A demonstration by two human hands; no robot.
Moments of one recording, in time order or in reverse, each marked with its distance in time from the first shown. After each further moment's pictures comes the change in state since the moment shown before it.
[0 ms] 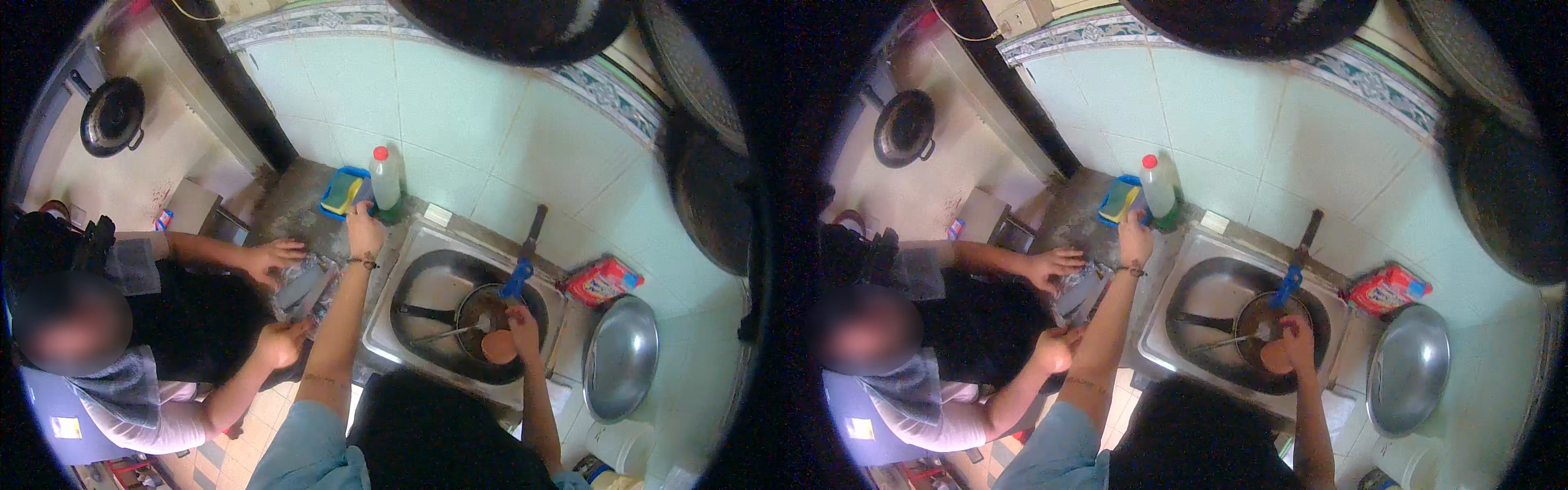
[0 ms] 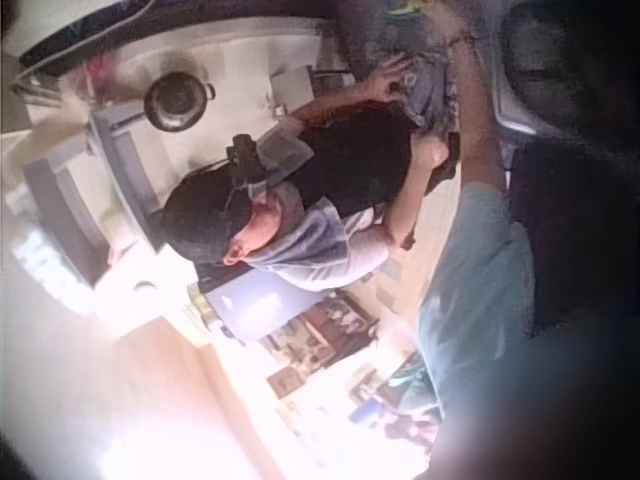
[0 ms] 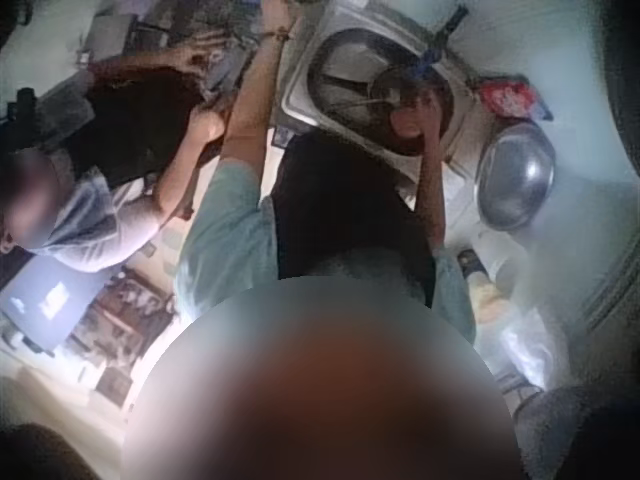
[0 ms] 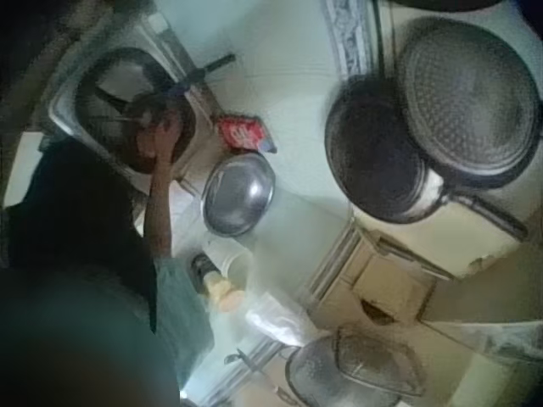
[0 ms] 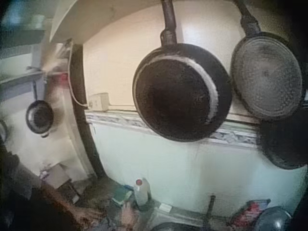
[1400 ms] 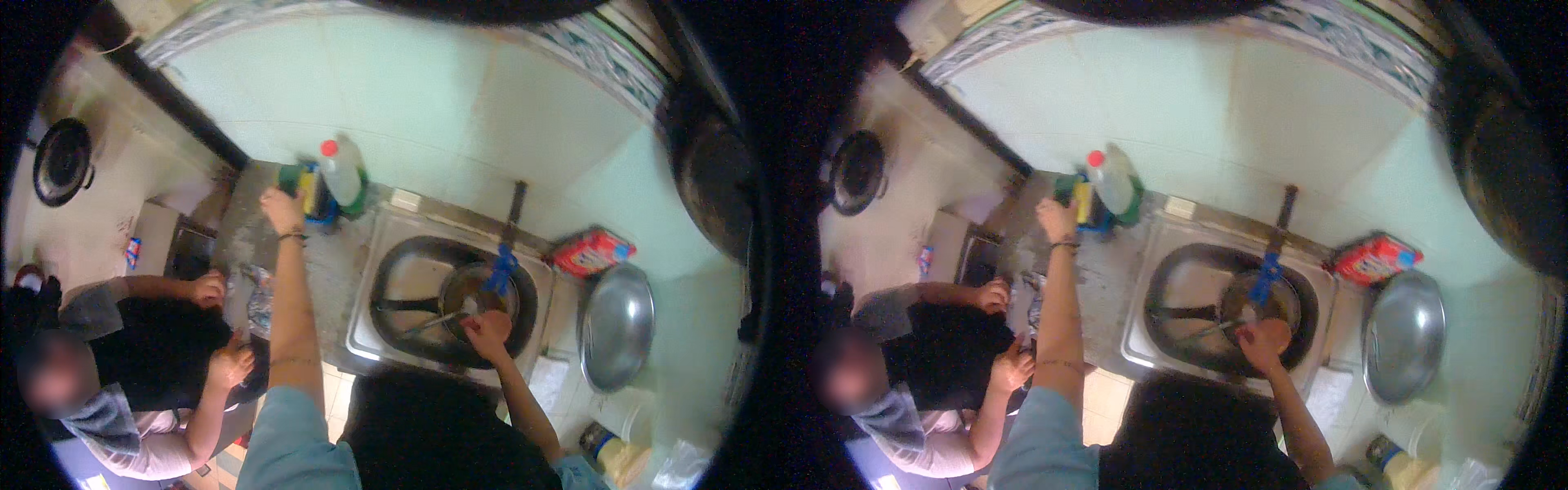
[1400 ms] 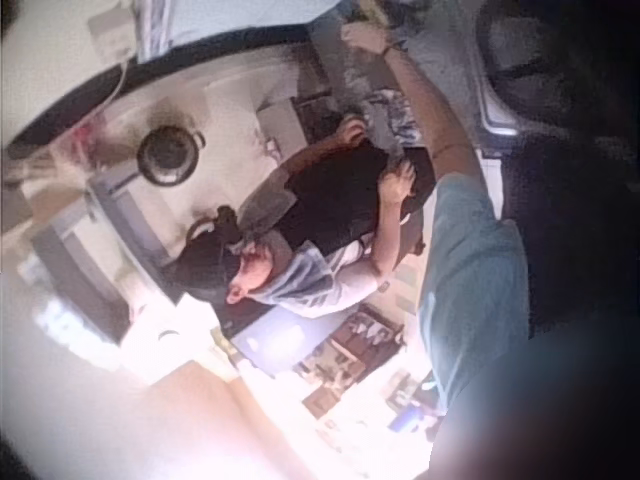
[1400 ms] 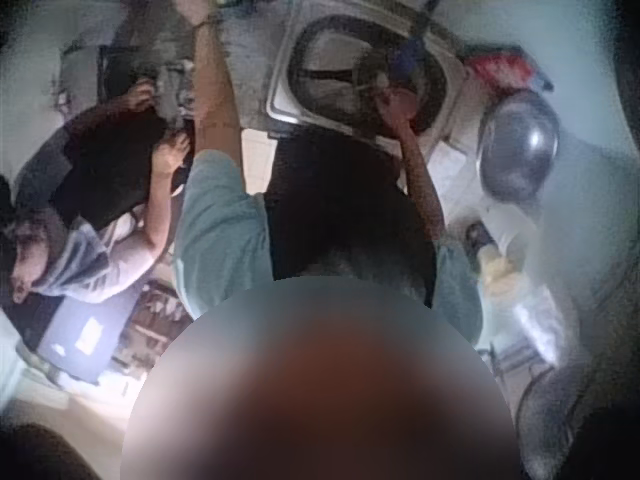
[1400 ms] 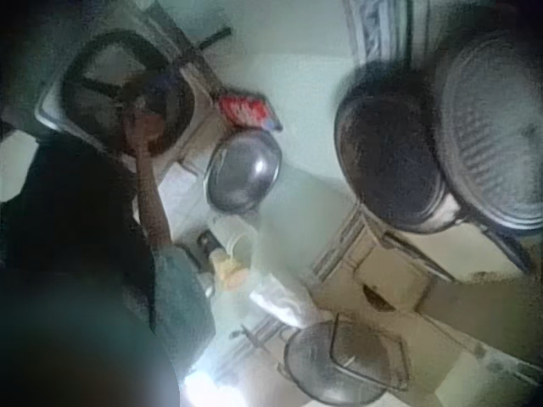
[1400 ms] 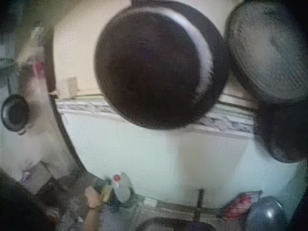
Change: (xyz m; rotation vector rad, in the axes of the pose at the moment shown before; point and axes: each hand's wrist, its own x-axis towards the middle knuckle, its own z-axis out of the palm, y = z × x) left_hand 0.075 -0.056 -0.017 0.535 0.176 -0.151; right_hand -0.040 0.033 0.046 -0.216 -0.222 -0.014
